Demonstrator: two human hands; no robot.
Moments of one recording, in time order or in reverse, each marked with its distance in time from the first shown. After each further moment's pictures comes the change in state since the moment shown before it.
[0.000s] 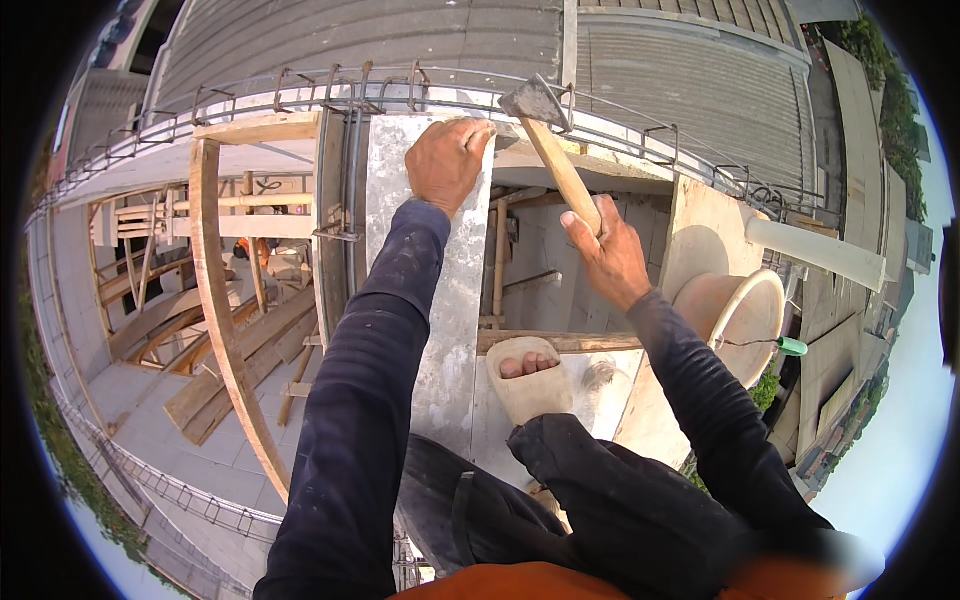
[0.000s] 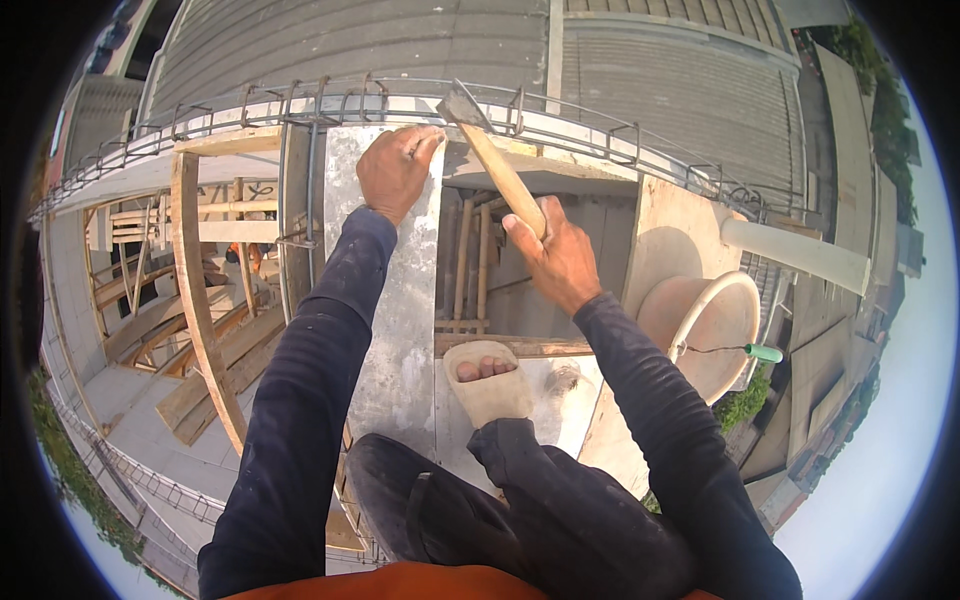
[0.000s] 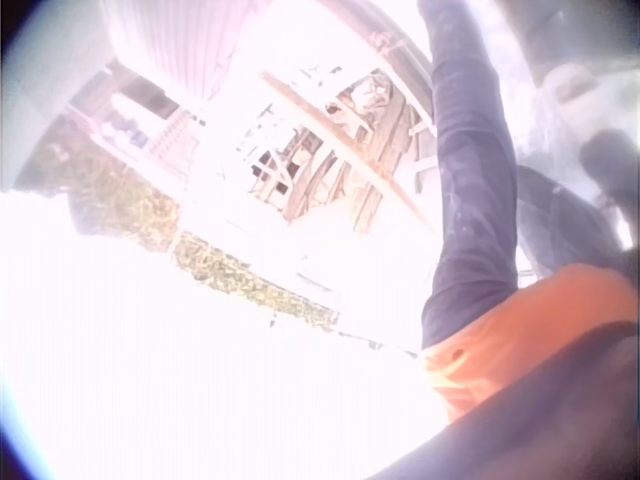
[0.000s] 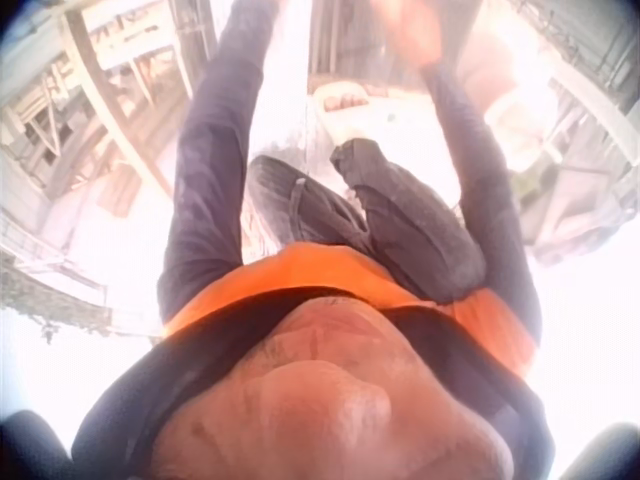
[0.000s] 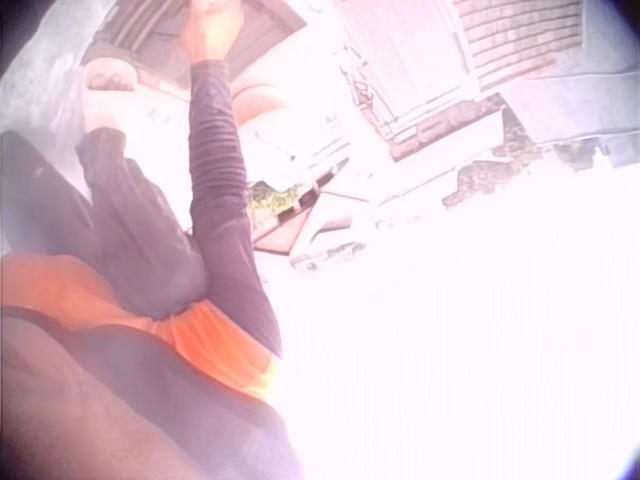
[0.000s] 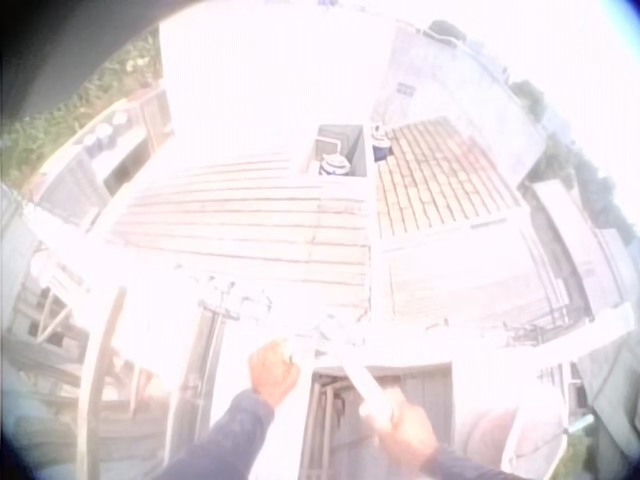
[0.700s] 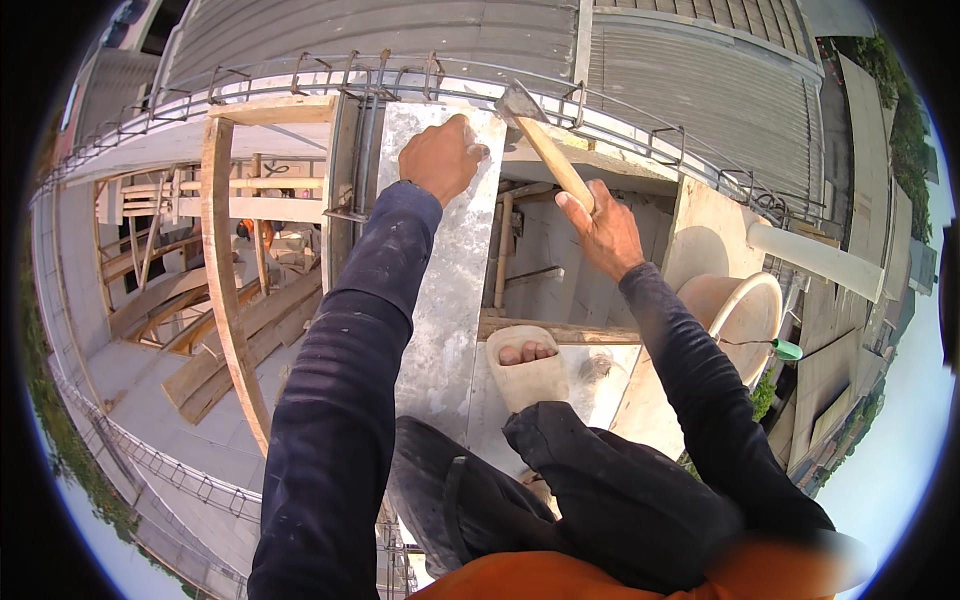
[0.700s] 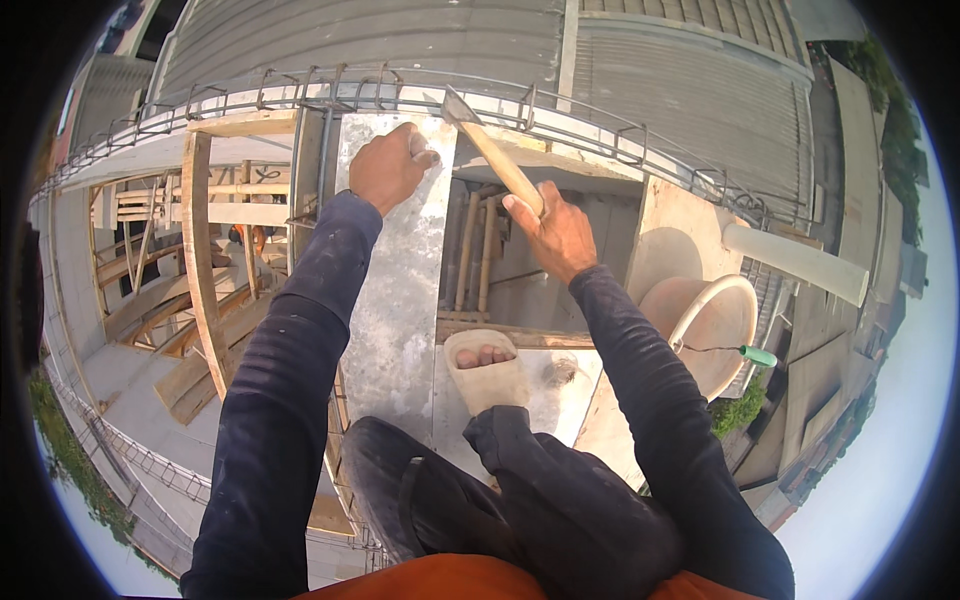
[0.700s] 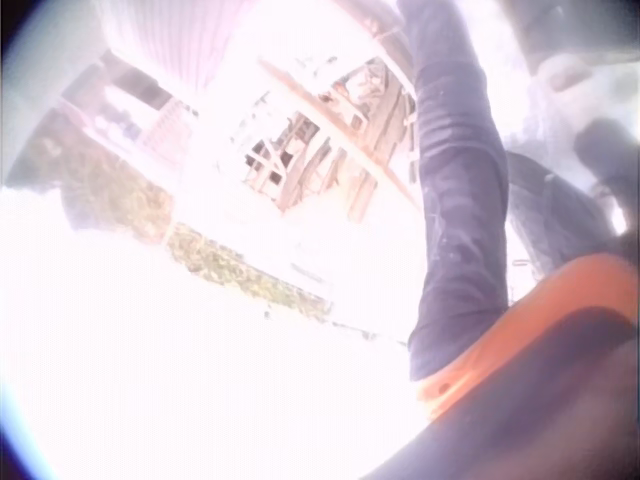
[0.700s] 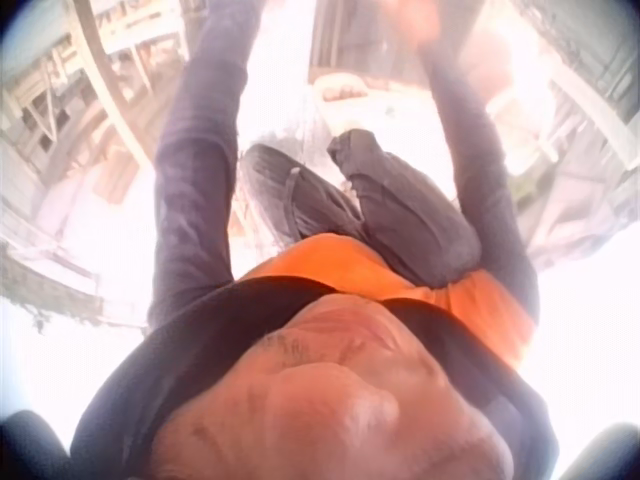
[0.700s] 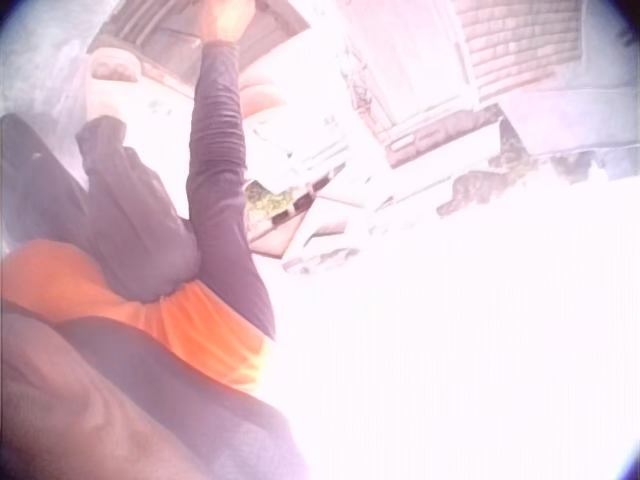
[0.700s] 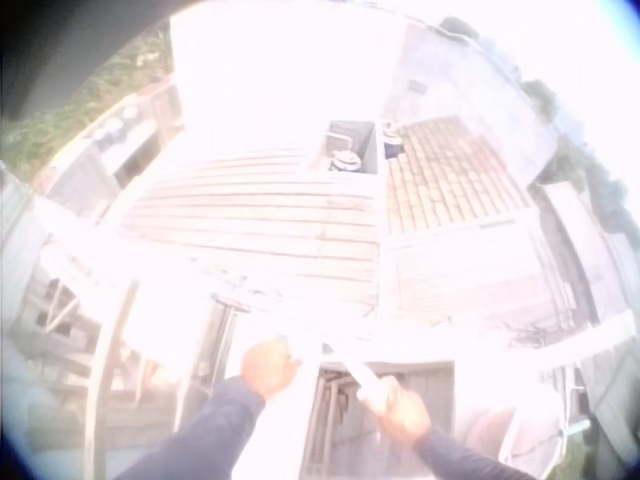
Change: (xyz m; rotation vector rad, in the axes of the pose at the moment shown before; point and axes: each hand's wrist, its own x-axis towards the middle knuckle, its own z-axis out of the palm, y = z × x) left_hand 0.006 0.009 -0.044 0.208 -0.437 -0.154; right_hand 0.026 0.009 0.000 -0.171 -0.033 0.035
